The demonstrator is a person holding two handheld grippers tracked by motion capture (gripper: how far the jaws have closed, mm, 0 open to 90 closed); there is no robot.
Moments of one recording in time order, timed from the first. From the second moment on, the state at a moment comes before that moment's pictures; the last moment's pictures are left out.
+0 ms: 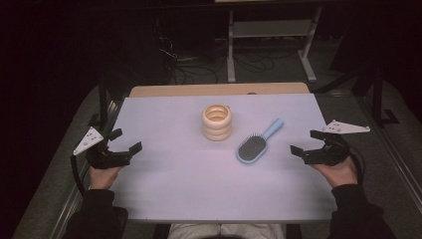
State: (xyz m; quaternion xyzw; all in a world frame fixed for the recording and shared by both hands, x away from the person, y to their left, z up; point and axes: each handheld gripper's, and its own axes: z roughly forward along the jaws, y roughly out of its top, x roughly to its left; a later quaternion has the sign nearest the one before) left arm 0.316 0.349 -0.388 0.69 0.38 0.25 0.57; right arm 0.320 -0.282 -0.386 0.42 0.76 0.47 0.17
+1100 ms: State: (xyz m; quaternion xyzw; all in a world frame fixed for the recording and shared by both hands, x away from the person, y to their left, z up) left arm 0.318 0.347 -0.389 0.69 0.38 0.24 0.56; right arm 0.371 -0.271 -0.349 0.40 0.79 0.43 0.18
